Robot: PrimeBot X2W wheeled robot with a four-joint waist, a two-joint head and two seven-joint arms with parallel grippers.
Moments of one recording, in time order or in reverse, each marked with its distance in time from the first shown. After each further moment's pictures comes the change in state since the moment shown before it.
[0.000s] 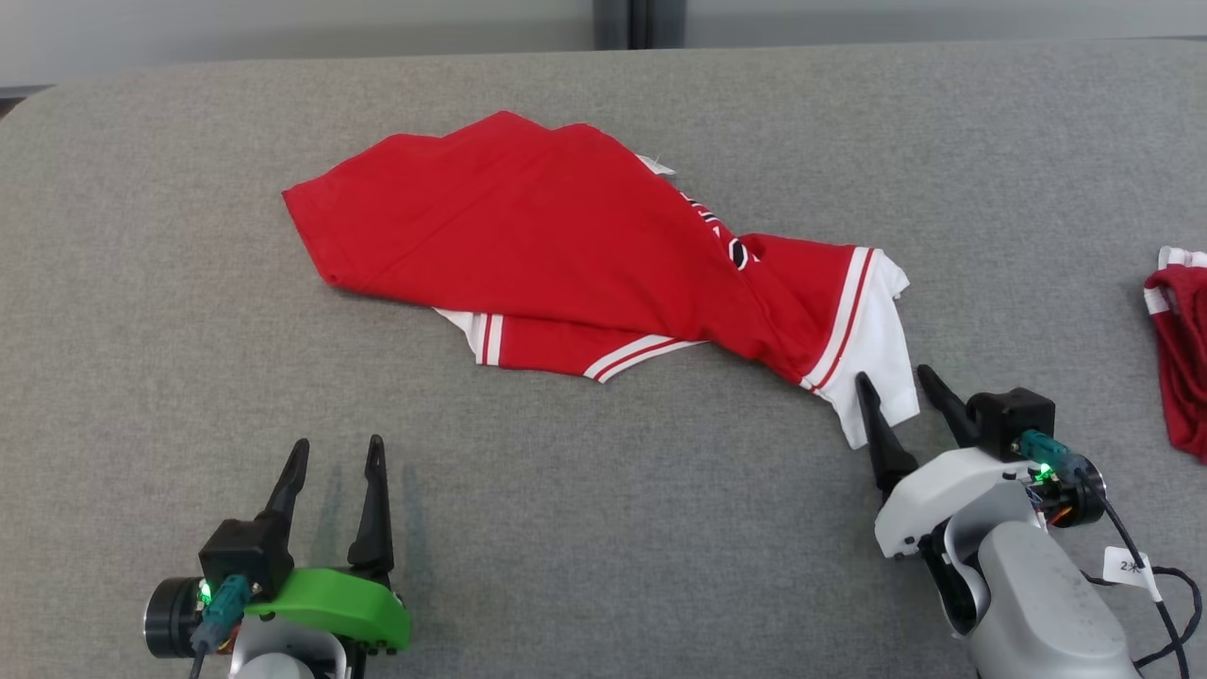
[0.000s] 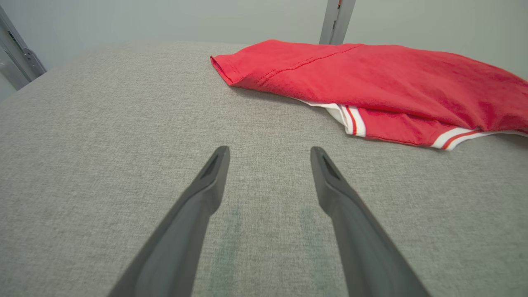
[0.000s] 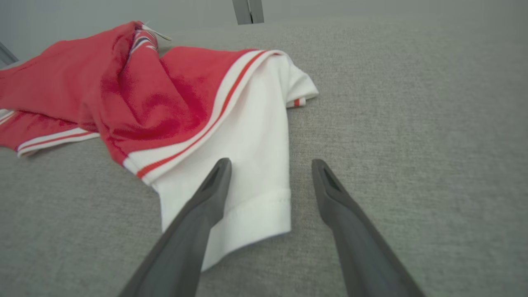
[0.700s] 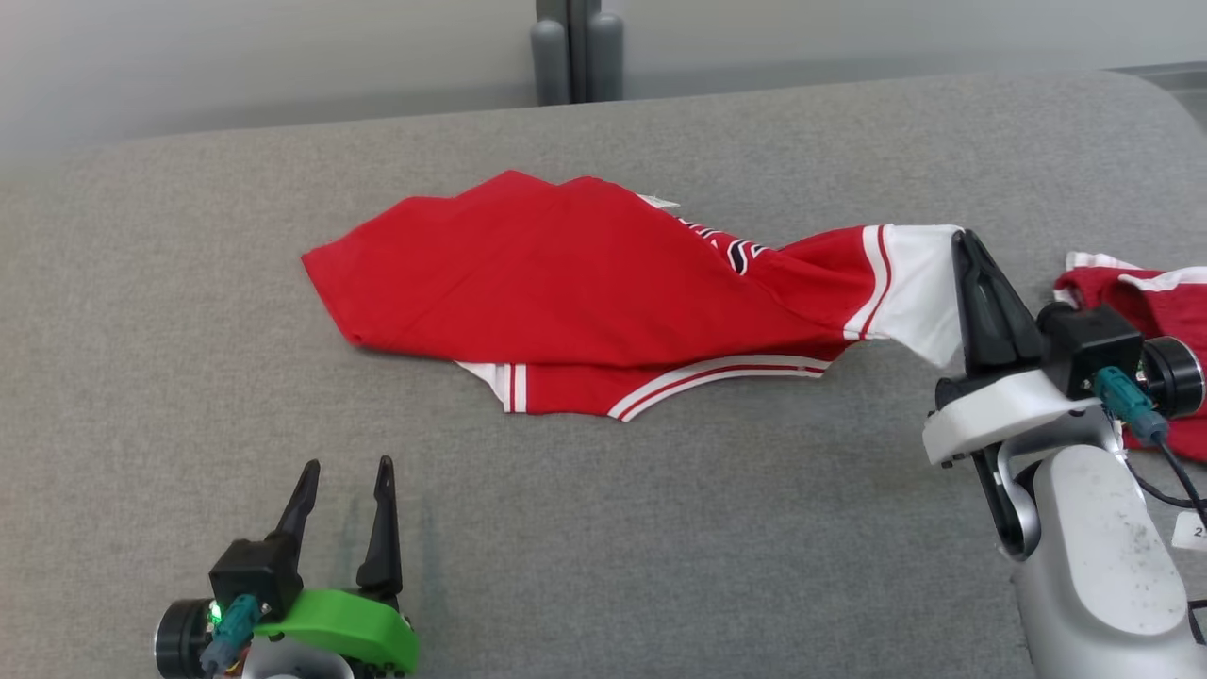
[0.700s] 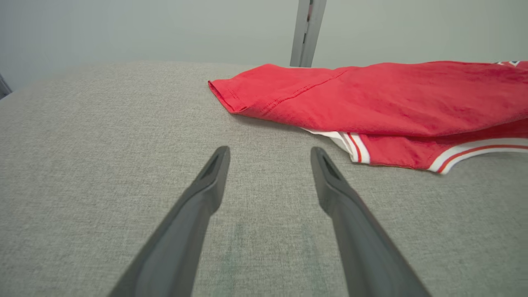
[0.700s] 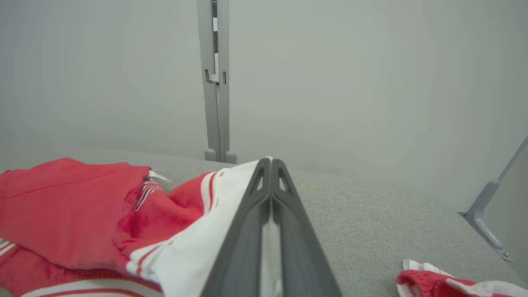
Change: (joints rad) left arm 0.027 0.000 -0.017 -0.006 -0.011 0.002 0.000; right arm -0.004 -0.001 -0.108 -0.343 -0.182 0.000 0.000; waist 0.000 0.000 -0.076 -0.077
